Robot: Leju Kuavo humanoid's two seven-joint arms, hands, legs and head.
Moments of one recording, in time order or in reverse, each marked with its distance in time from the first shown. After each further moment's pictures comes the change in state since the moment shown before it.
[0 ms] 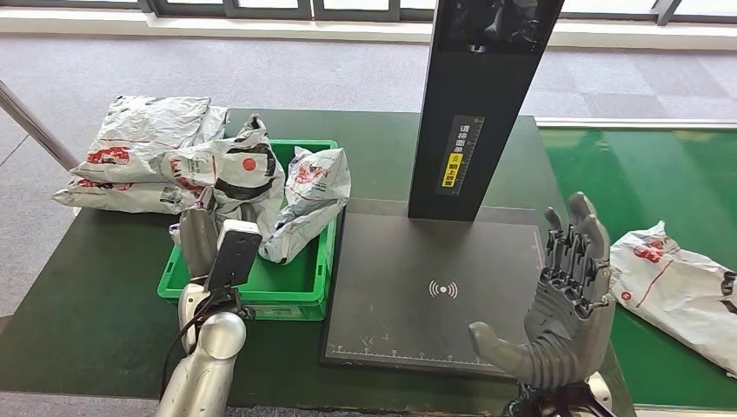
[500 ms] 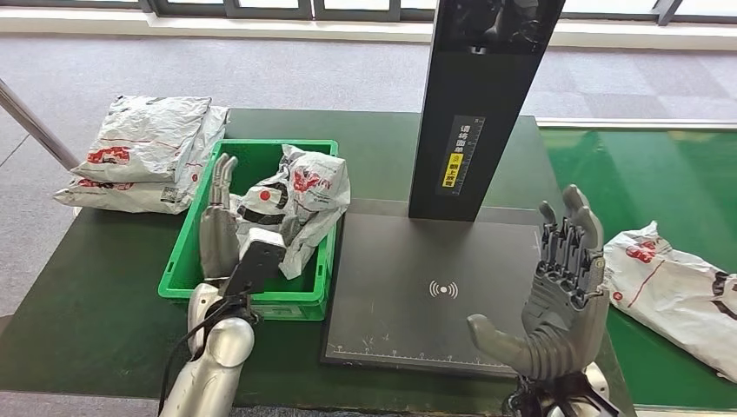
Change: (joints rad) left arm 0.015 0.007 -0.071 -0.030 -0.061 -0.110 0.015; right arm -0.024 0.000 -0.010 0.023 -0.014 0.017 0.012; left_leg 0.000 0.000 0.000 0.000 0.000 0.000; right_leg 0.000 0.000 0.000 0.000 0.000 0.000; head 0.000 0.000
